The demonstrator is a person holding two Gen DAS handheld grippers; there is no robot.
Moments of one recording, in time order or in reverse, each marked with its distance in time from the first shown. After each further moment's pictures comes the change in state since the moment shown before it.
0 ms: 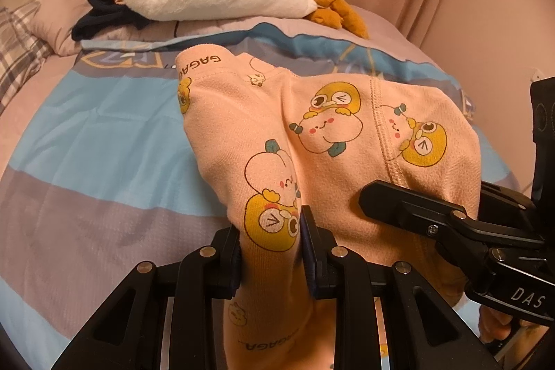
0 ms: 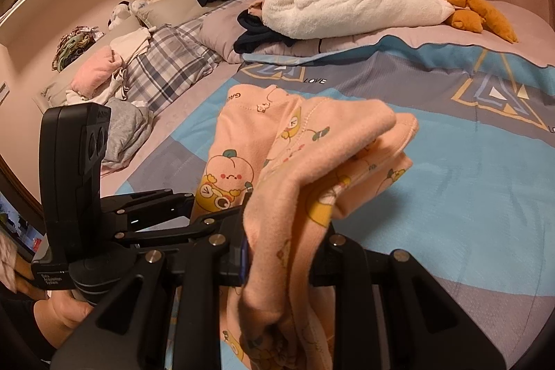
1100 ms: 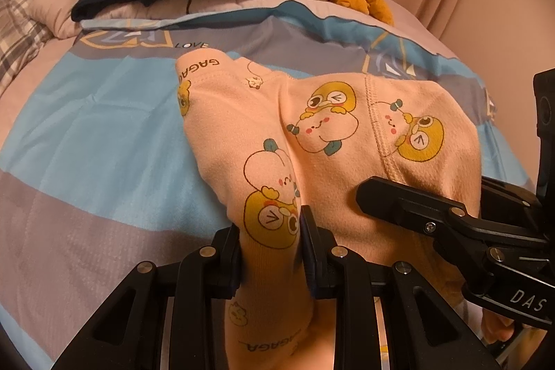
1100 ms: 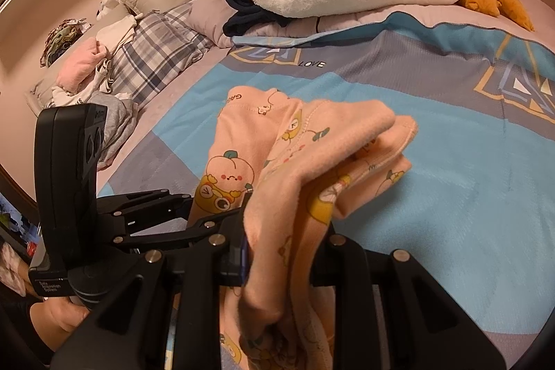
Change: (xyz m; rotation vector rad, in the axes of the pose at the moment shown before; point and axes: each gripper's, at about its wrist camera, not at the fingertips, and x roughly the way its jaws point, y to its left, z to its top) left arm 0.046 0.030 0.013 -0.029 0.066 0.031; right arm 0.062 -0.017 0.016 0.018 0.070 0.004
